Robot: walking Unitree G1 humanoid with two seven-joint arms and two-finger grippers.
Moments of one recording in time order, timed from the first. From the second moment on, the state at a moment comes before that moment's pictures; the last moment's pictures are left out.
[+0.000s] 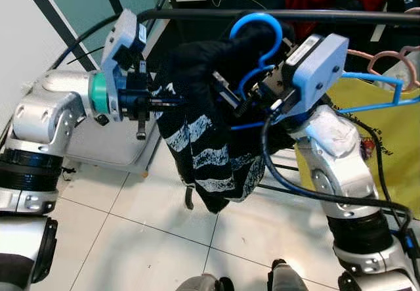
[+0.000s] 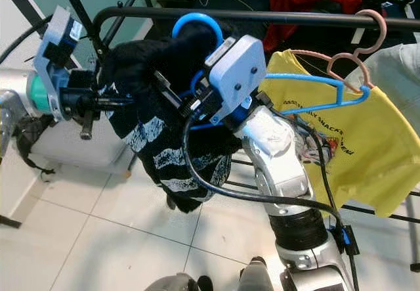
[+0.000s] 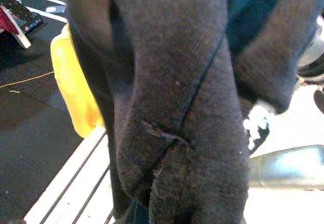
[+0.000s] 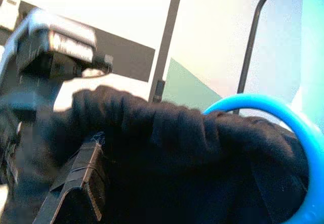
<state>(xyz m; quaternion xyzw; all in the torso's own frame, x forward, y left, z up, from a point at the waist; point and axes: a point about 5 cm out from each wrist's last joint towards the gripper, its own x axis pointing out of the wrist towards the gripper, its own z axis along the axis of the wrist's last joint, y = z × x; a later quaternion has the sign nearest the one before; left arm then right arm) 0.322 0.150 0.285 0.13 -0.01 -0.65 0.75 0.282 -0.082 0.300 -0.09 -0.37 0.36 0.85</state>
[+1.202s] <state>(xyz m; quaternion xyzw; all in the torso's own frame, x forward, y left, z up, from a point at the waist) 0.313 0.141 0.289 0.15 -0.03 -0.68 0.72 0.273 -0.072 0.317 -0.03 -0.37 0.41 0.83</state>
